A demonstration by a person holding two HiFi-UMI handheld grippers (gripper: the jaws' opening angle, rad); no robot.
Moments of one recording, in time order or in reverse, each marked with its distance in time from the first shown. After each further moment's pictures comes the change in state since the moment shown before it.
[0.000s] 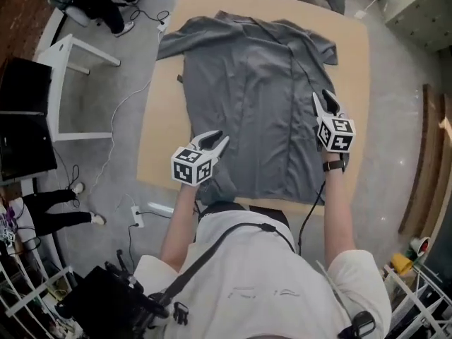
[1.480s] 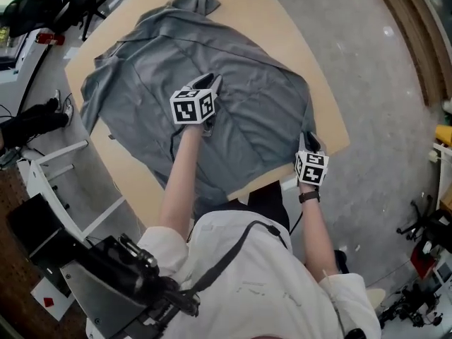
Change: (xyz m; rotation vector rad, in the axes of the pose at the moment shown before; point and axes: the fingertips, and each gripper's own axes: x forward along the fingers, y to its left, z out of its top) left arm 0.290 -0.133 0.033 0.313 0.248 -0.202; right arm -0.251 -0.008 -0.337 0.565 0.390 -0.621
